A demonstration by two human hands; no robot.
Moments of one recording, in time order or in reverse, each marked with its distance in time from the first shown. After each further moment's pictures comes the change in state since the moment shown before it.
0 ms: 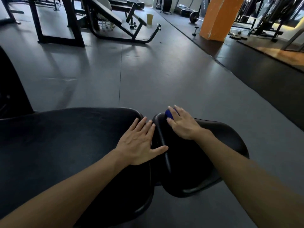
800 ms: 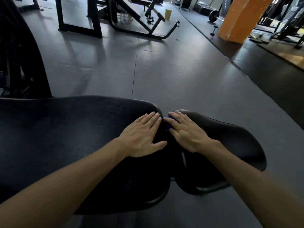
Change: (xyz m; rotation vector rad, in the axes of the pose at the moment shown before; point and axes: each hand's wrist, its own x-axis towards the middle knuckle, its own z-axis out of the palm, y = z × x) left_hand -0.025 -0.041 0.005 -0.008 0.036 0.044; right_hand -0.029 -0.045 0.023 -0.199 0.056 -0.336
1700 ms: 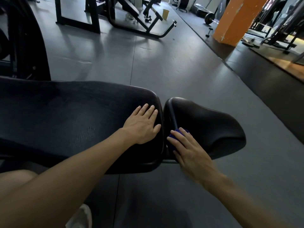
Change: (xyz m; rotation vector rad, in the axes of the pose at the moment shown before) left_hand -0.042 0.038 -0.002 -0.082 -0.015 -0.174; right_hand -0.160 -0.061 0.030 -0.092 0.225 -0.066
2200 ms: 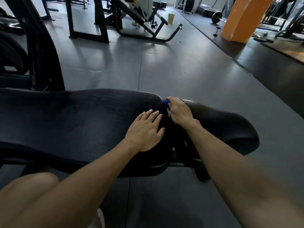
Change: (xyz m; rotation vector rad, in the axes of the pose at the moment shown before) left_hand -0.013 0.003 0.003 0.006 0.144 -0.025; right_hand 0.177 0.023 -0.002 0.341 0.025 0.374
